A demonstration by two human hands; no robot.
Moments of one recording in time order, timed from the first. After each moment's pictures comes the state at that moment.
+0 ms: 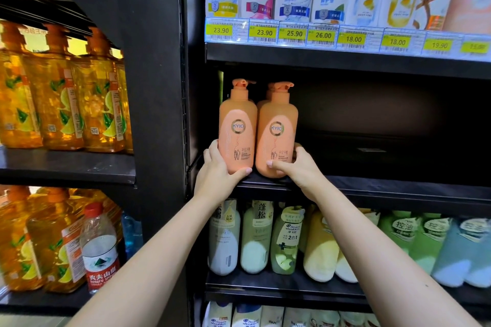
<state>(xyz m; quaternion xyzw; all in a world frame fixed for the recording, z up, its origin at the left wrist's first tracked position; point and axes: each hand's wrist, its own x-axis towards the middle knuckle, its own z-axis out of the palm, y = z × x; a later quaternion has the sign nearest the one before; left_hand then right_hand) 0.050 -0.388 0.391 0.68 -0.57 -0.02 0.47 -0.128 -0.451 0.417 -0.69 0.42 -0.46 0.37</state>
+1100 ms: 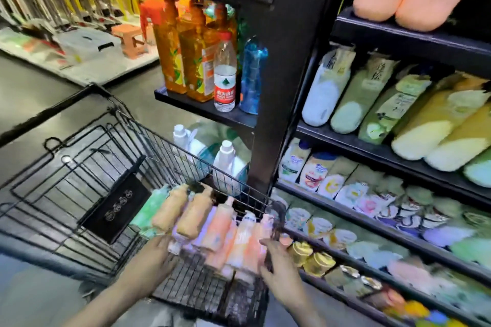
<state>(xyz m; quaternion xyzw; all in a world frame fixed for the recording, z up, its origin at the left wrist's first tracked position) 0.107 0.055 0.036 0.86 -0.43 -0.25 0.12 -0.135 -0.125 0.031 -0.86 0.38 -0.02 0.34</state>
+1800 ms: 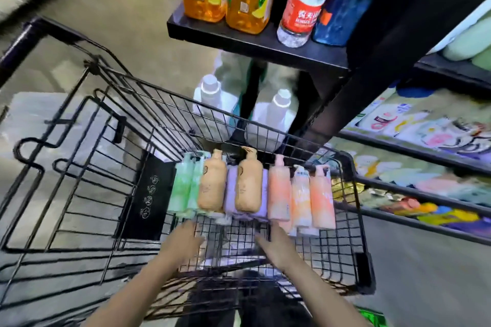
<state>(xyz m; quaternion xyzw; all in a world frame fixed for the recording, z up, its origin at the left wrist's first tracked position) 0.315 0.065 -0.103 0.80 -0.38 -0.46 -0.02 0.101 -0.018 -0.077 -0.67 0.59 0.10 0.44</state>
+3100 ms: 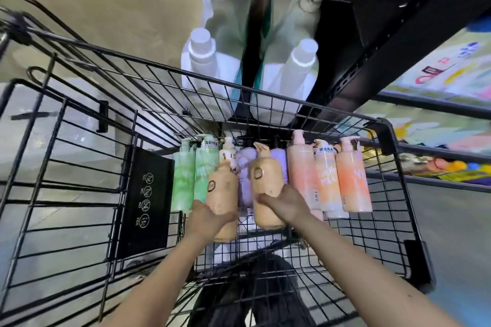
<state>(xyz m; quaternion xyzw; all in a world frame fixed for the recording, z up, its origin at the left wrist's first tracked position) 0.327 0.009 -0.168 0.82 -0.24 -0.50 0.13 0.159 -0.084 -0.145 -0.54 0.69 0.05 0.48</state>
